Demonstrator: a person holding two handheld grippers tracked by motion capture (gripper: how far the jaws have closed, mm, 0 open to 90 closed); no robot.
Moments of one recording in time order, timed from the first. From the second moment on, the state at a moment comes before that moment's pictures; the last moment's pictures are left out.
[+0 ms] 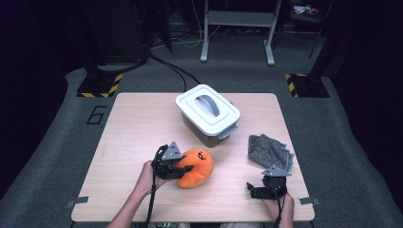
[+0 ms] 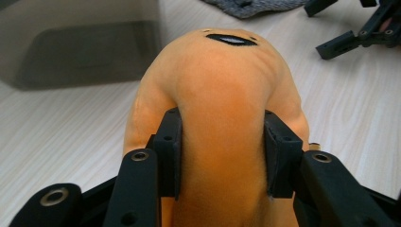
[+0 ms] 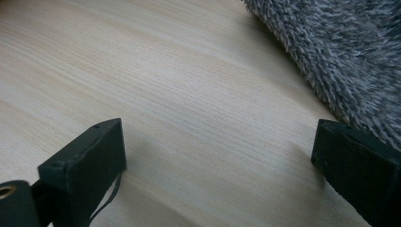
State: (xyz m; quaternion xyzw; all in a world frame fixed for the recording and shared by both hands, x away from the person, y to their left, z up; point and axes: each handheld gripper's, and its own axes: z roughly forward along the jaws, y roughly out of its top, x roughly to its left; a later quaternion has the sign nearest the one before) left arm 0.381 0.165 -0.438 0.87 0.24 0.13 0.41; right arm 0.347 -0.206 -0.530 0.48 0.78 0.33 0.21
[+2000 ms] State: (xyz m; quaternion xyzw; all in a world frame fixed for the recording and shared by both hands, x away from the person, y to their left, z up) left arm 0.351 0.176 -0.474 0.81 0.43 0.08 0.40; right arm 0.346 -0.205 -0.530 0.48 0.78 0.33 0.21
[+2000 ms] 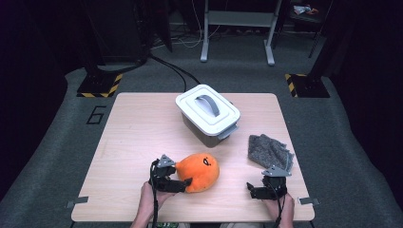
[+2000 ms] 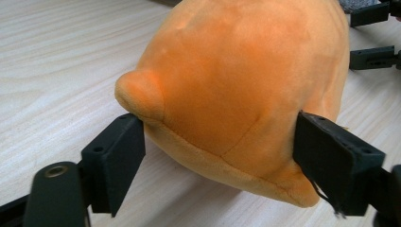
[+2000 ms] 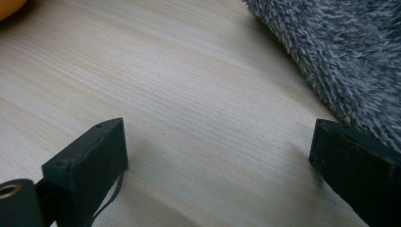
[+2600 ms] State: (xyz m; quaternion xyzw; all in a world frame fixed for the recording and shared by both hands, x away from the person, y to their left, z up) left arm 0.349 0.168 -0.474 0.84 0.38 0.11 0.38; right arm 0.346 -0.206 -0.530 0.48 0.78 0.34 0.21
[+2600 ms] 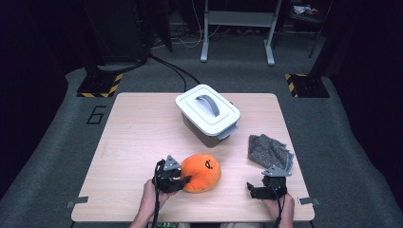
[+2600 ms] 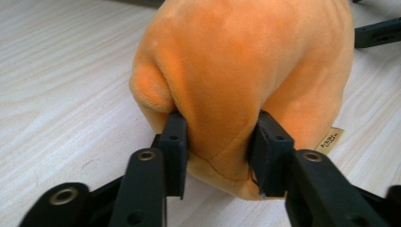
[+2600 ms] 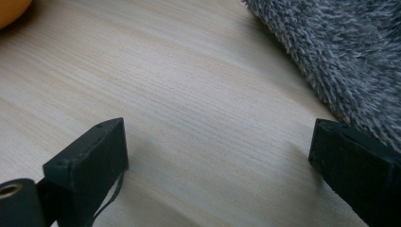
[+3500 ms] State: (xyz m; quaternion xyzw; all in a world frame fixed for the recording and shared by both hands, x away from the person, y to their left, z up) left arm 0.367 0.152 -0.460 0.82 0.35 0.07 0.45; right arm 0.346 -0.206 -0.530 0.48 0.78 0.34 0.21
